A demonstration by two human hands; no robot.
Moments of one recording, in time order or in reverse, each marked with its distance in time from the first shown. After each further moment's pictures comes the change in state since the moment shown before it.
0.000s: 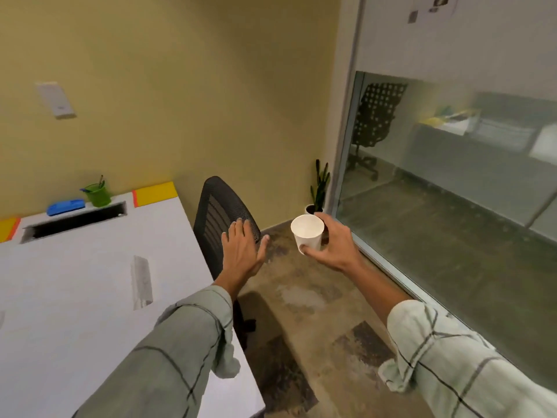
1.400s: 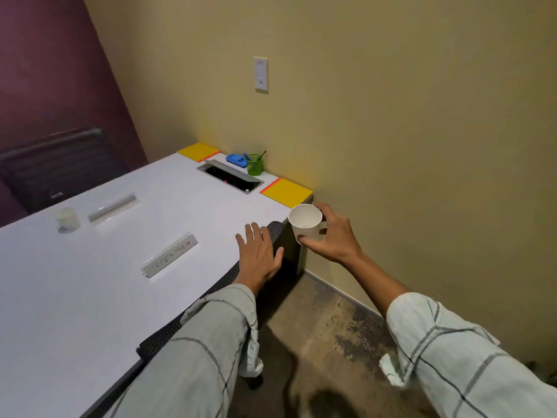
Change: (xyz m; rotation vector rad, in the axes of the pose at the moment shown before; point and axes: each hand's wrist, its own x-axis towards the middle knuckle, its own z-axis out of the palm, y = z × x) left_hand 0.375 -0.057 0.145 0.443 -0.061 -1.101; right_hand 0.539 0.159 0.269 0.469 -0.726 -0.670
